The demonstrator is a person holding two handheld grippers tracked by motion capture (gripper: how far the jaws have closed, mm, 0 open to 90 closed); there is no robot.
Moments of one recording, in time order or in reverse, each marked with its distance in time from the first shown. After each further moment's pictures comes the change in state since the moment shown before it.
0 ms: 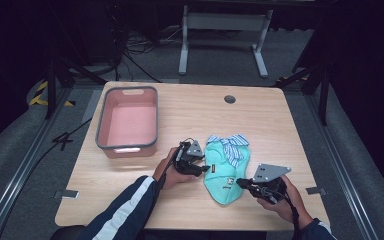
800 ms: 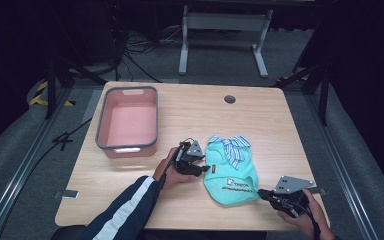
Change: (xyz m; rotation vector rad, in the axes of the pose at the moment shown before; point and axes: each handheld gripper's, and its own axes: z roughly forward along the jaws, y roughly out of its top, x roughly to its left) left arm 0.000 0.000 0.000 0.005 0.000 0.003; right arm -0.001 -0.052 -0.033 0.075 -0.087 0.096
